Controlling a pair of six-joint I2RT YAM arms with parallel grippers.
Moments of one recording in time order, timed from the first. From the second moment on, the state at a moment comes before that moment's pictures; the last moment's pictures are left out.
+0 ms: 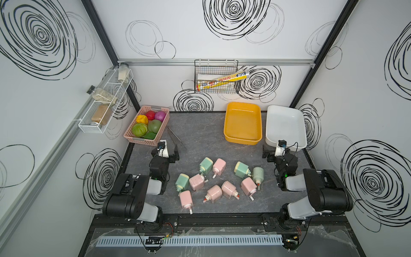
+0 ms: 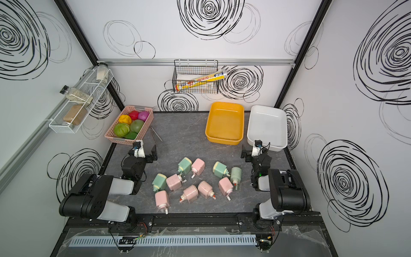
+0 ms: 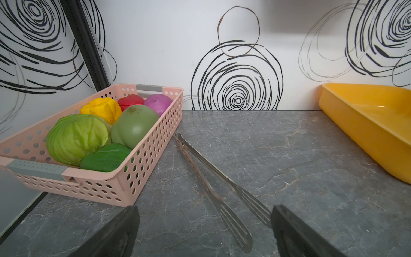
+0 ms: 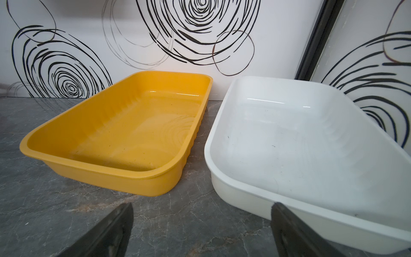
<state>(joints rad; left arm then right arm) -0.05 1.47 0.20 1.15 -0.07 -0.02 -0.03 1.51 0.21 1.14 -0.09 0.01</state>
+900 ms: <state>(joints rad) -0.54 0.99 0.55 0.27 -0.61 -0.44 0.05 1.00 0.53 0.39 0.02 0.35</state>
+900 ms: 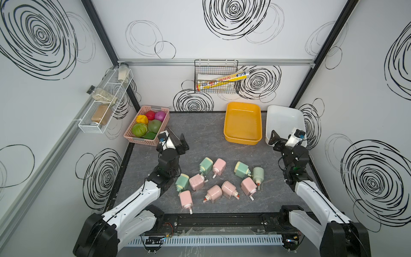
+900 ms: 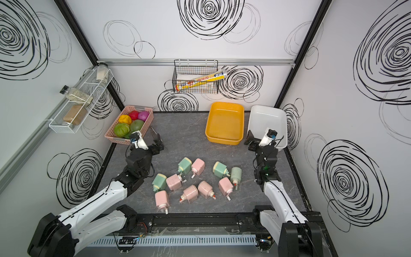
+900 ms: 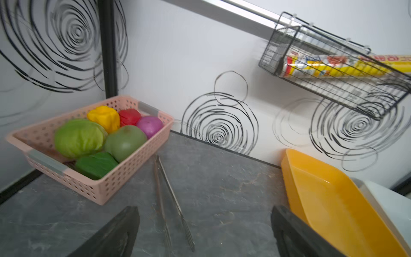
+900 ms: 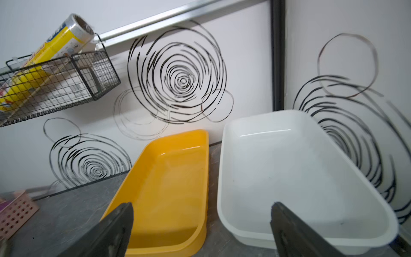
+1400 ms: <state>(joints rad) -0.62 1.09 0.66 -0.04 -0.35 -0.60 0.11 1.52 0.98 -0.13 -0.11 0.53</state>
